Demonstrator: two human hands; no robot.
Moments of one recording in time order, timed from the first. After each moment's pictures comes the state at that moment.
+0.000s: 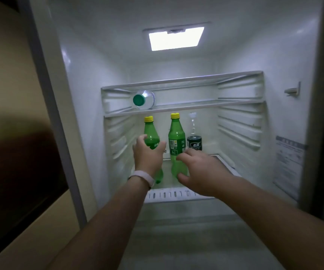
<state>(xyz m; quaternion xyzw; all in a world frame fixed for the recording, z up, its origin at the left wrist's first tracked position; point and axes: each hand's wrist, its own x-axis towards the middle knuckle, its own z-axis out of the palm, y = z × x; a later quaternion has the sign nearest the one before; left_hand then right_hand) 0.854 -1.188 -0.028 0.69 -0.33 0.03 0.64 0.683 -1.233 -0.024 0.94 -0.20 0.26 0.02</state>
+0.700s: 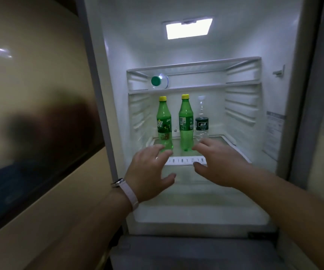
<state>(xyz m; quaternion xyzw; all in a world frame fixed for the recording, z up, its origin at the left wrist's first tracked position) 0.757 -1.010 -0.074 0.75 -0.57 0.28 0.18 0.598 -1.163 -0.047 0.95 -0.18 0.25 0.07</state>
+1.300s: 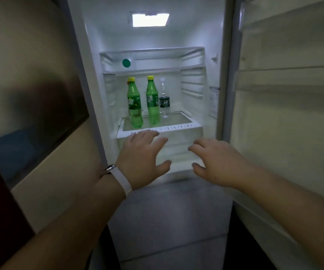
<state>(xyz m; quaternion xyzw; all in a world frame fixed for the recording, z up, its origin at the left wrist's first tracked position) 0.666 -0.908 -0.087 0.66 -0.67 0.28 0.18 0.459 -1.015 -0.091 0.93 -0.28 0.17 0.15</state>
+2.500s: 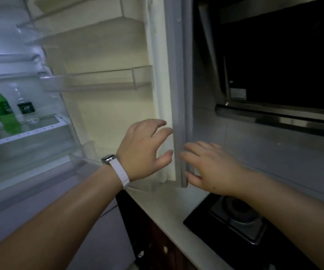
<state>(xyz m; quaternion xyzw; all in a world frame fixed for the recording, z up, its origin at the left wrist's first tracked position) 0.214 -0.894 -0.078 0.34 -0.85 0.28 0.29 -0.004 -0.858 -0.110 0.85 -0.48 0.12 0.17</state>
